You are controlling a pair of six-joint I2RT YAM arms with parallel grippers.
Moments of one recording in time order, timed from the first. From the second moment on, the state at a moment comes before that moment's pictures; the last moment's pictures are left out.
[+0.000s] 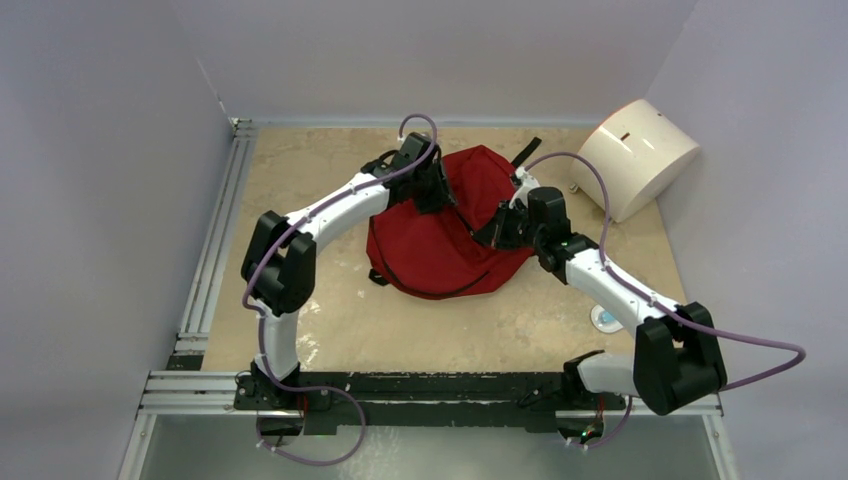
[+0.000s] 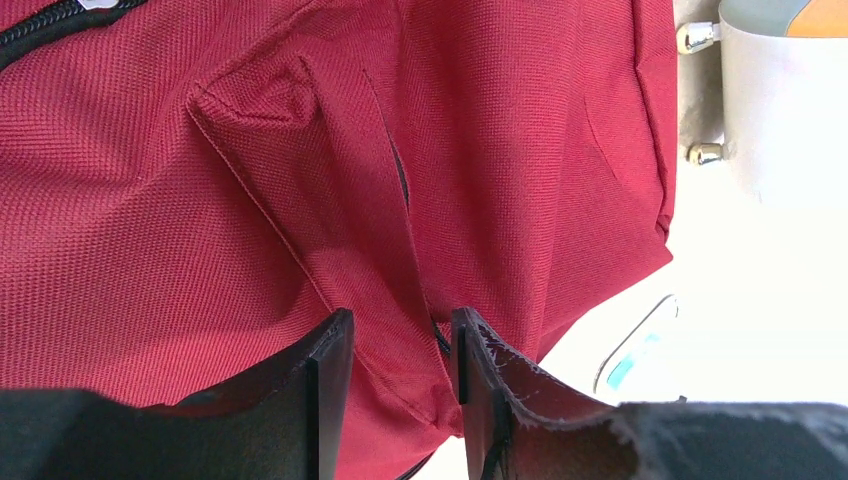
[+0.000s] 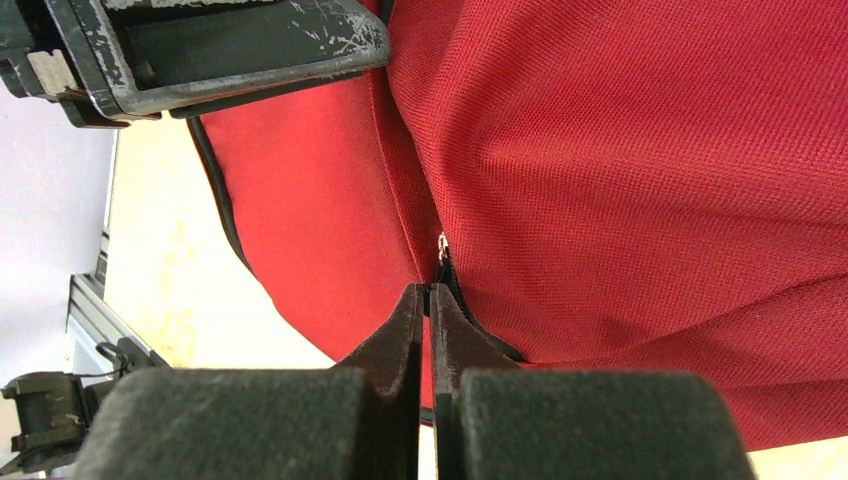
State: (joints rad) left arm -0.64 1.97 1.66 -0.49 0.07 -0.88; right arm 0.37 1.29 0.76 -0.05 -0.33 0.52
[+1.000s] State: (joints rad) left arm -0.57 2.06 1.72 -0.46 0.14 -0.85; right arm 0.37 1.20 0.75 -0.13 -0.26 0.52
